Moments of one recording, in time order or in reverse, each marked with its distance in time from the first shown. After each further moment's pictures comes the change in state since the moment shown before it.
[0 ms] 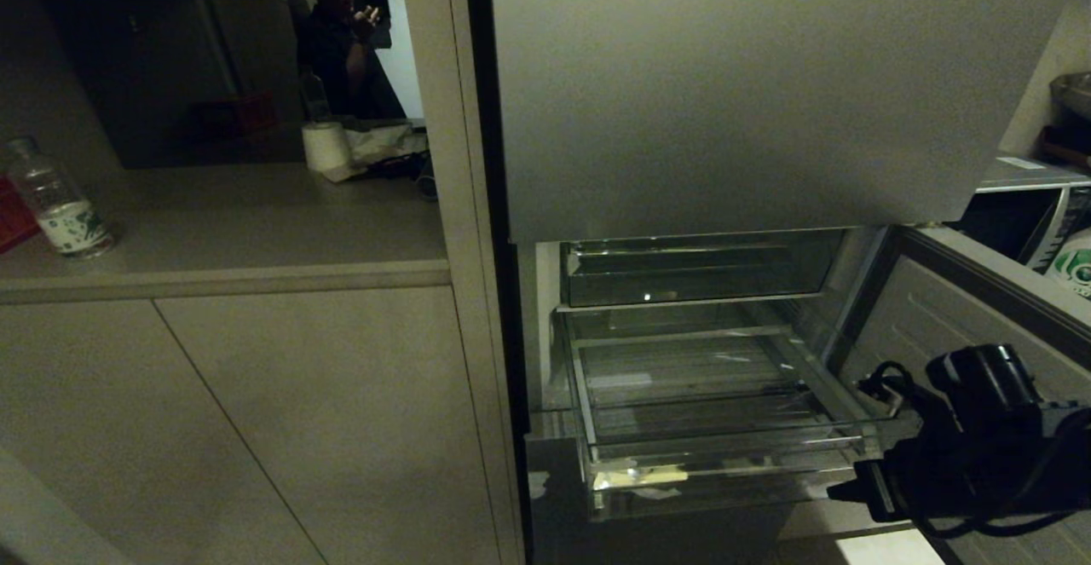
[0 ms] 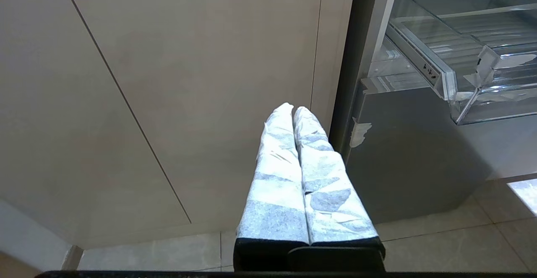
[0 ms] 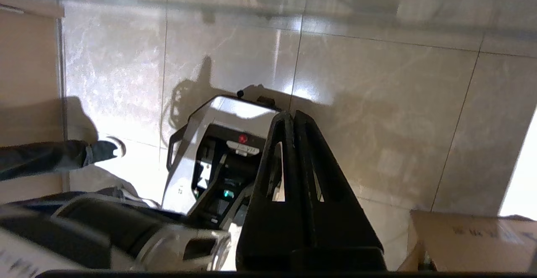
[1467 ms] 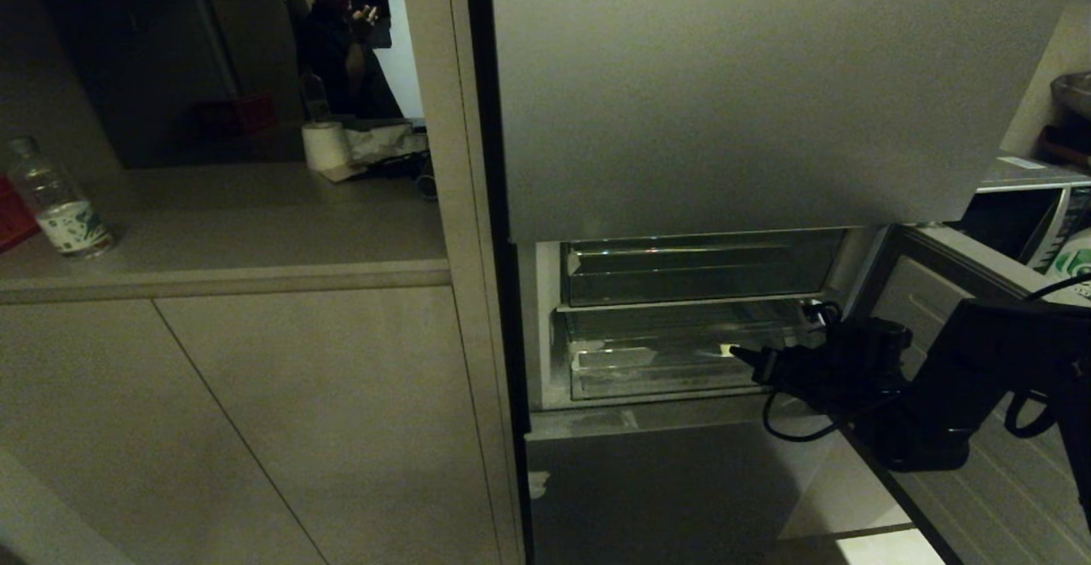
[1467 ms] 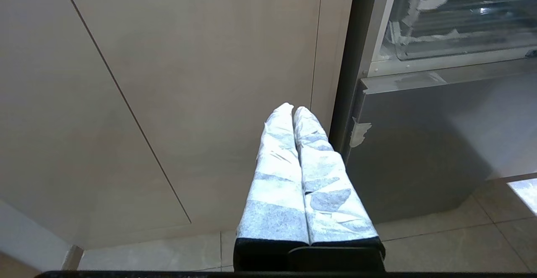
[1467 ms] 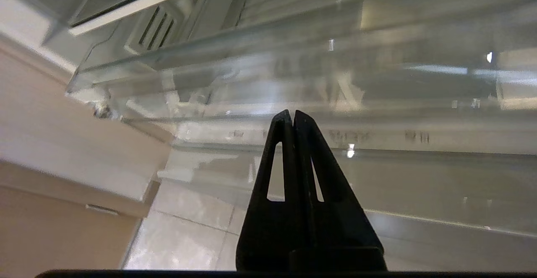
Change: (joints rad) left arm 0.000 0.000 0.000 0.000 0.001 0.001; right arm 0.004 0.664 -0.376 -1.044 0.157 0.391
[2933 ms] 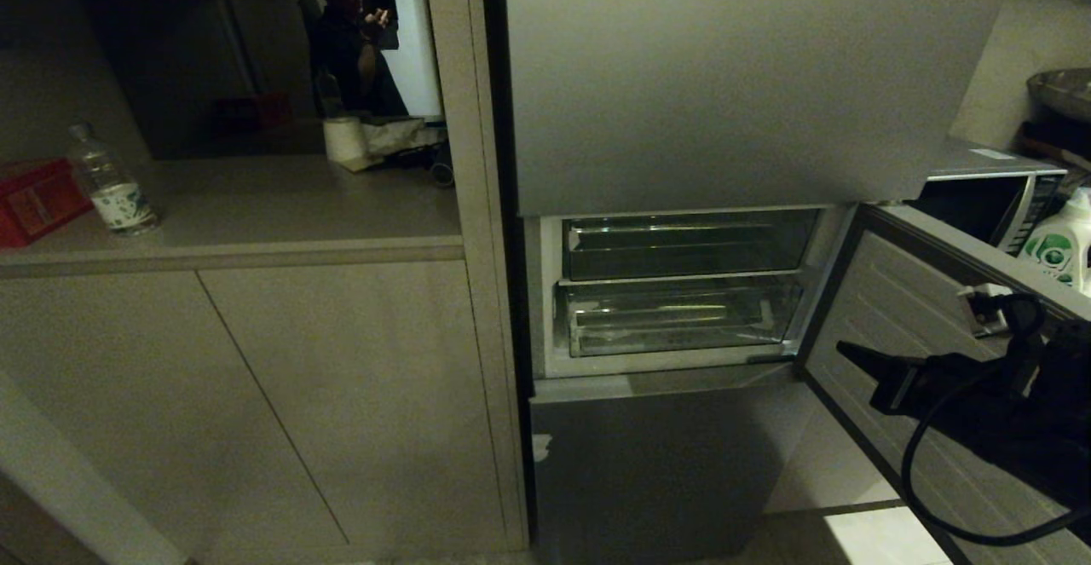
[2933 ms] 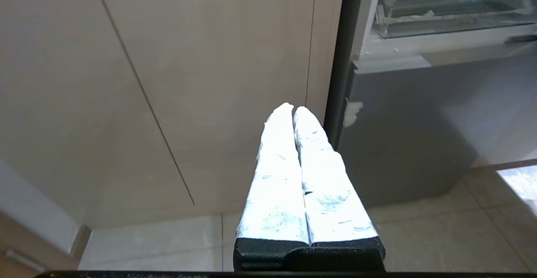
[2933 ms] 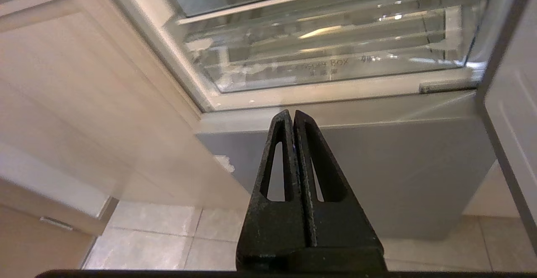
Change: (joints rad) left arm 0.000 0.000 0.001 -0.002 0.000 -0.005; right arm -0.006 -0.716 0.660 -0.058 -0.199 -0.109
